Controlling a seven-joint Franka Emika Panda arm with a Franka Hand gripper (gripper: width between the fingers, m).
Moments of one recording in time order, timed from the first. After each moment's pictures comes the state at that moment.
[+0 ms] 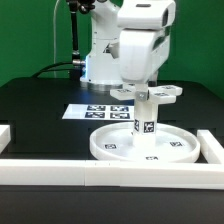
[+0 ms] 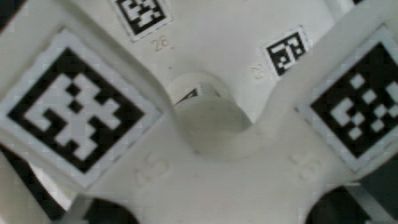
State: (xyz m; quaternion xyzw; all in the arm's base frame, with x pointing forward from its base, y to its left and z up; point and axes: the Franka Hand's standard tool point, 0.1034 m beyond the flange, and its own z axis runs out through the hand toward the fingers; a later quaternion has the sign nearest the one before) arm 0.541 0.036 0.097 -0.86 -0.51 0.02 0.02
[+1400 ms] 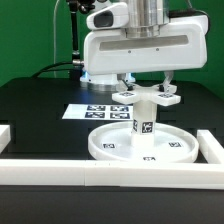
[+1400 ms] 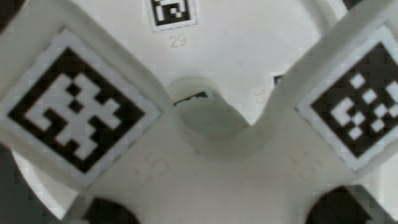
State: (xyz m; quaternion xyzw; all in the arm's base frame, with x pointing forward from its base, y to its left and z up) arm 0.542 0.033 0.096 -0.99 0.11 0.01 0.06
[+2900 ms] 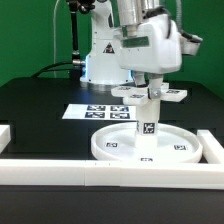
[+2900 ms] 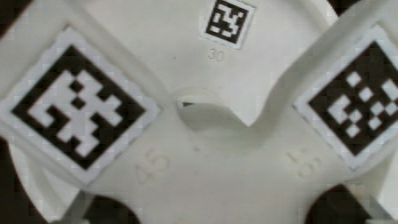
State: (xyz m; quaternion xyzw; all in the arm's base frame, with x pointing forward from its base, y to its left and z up) arm 0.547 0.036 0.097 -0.73 0.67 0.00 0.11
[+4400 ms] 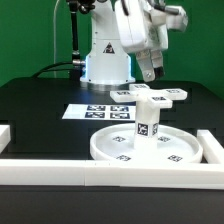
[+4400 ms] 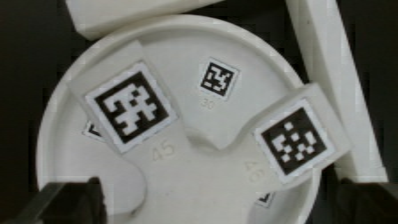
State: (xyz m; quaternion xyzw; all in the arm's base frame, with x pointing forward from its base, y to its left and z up) arm 0.559 0.043 0.131 -0.58 0.79 0.03 0.16
